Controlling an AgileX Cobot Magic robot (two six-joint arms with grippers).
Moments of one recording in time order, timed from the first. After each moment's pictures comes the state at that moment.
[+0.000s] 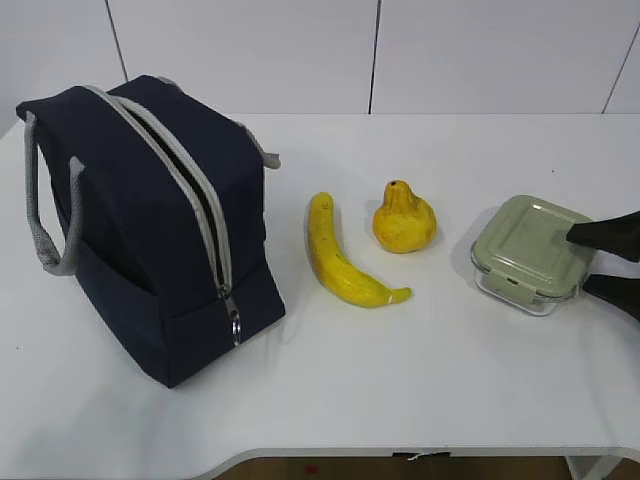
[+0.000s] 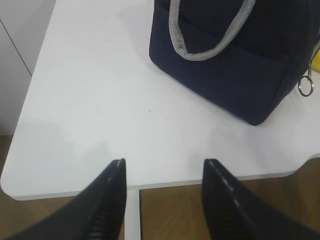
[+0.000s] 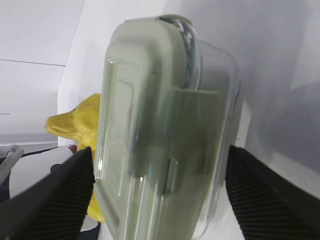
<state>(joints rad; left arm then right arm) 0.04 0.01 -0.52 -0.17 1.11 0.10 -0.53 1.92 -0.72 1.74 1.03 -1.40</state>
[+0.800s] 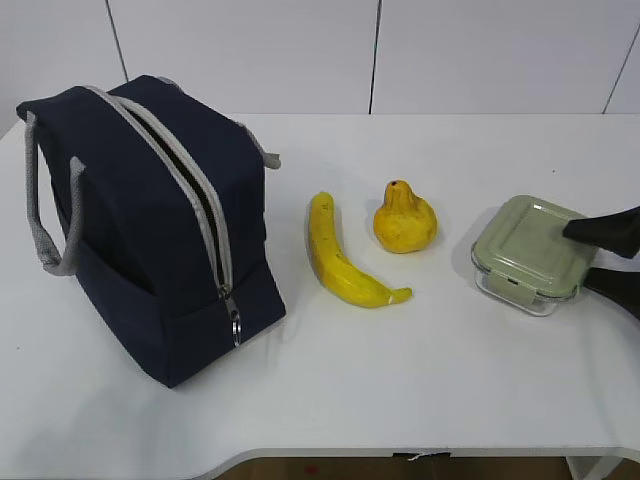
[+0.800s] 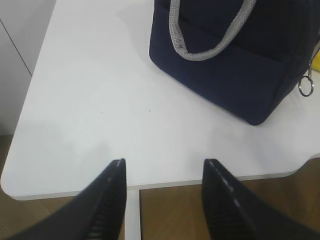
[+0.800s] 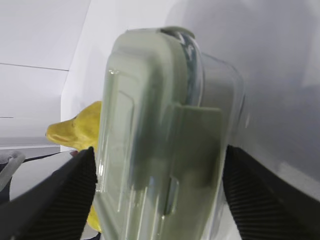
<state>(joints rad) 0.04 0.01 -0.52 -0.17 1.11 0.10 -0.51 1.95 -0.74 1.79 1.04 -1.44</state>
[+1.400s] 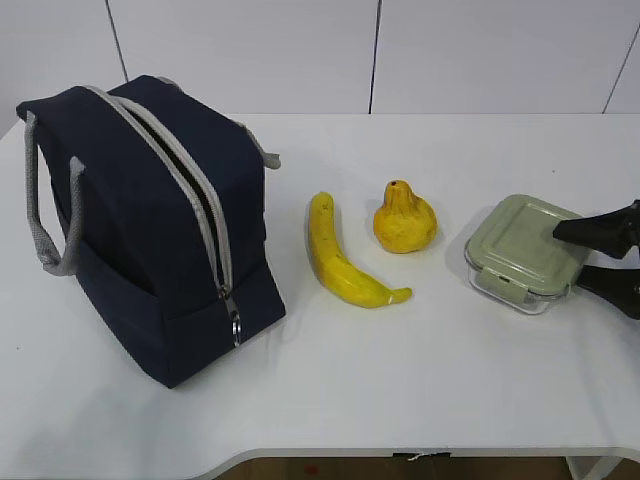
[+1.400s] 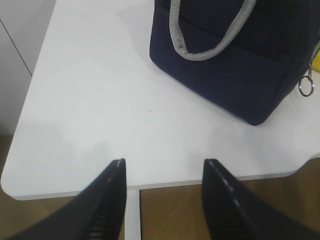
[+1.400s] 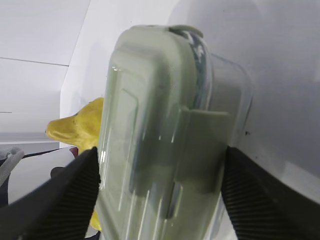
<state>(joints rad) 0.04 0.01 -0.52 -0.17 1.11 0.10 -0.48 1.95 -0.74 1.80 1.03 -1.44</state>
